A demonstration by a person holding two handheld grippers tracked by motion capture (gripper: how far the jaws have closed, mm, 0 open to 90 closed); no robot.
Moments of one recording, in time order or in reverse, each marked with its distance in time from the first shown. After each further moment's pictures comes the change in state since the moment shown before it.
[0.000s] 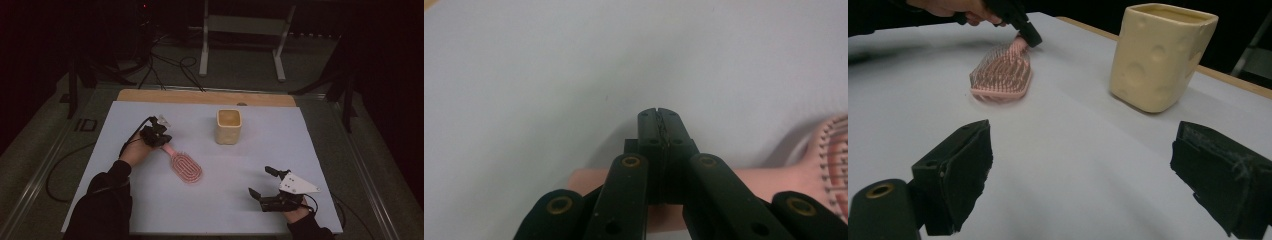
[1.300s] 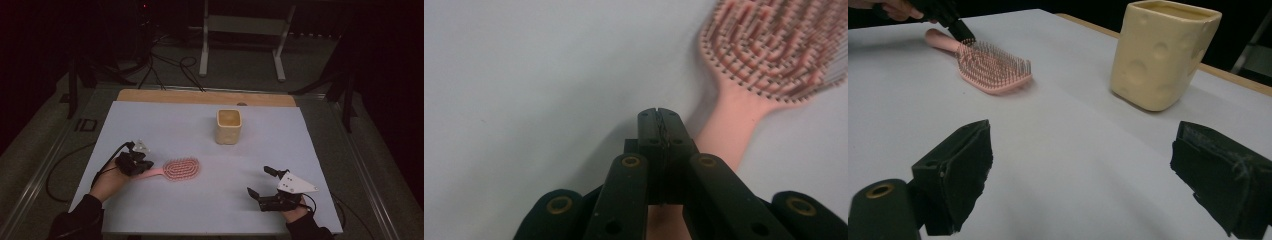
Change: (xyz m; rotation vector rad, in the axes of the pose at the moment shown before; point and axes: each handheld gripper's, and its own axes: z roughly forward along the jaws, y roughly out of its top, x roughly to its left) left arm -0.045 -0.076 -0.061 0.046 -0.047 -0.033; right arm 0.001 0.001 0.004 0.011 -0.004 -0.006
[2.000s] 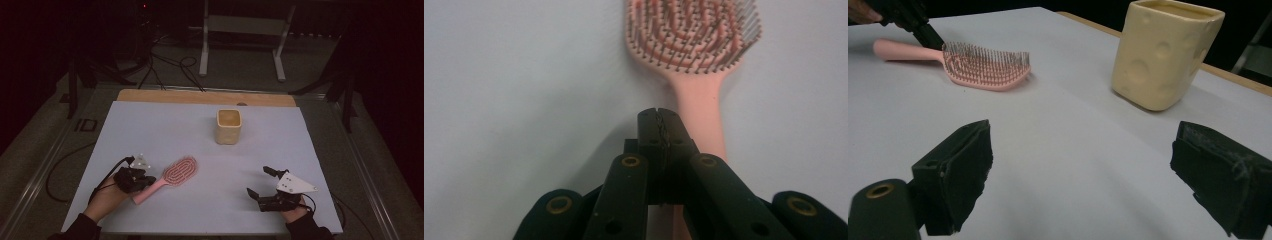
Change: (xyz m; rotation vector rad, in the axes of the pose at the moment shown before) left arm -0.038 -0.021 -0.013 -0.019 -0.094 0.019; right arm 0.001 0.000 0.001 0.005 0.003 -0.006
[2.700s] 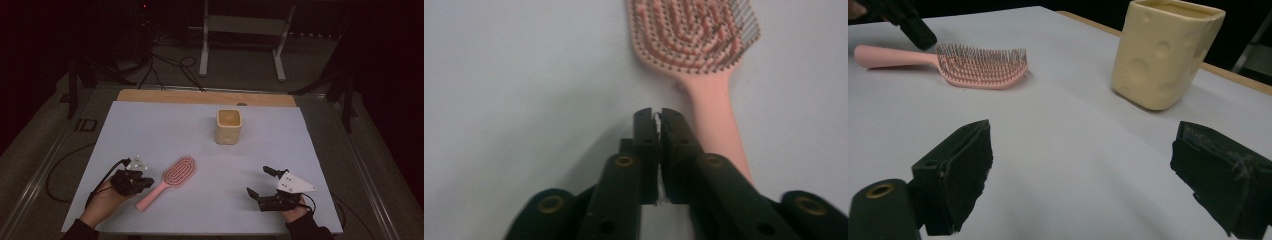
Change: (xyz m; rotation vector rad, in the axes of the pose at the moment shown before) left arm -0.005 -0.003 -0.016 -0.014 0.049 -0.056; right arm 0.000 0.000 0.001 0.004 0.000 0.001
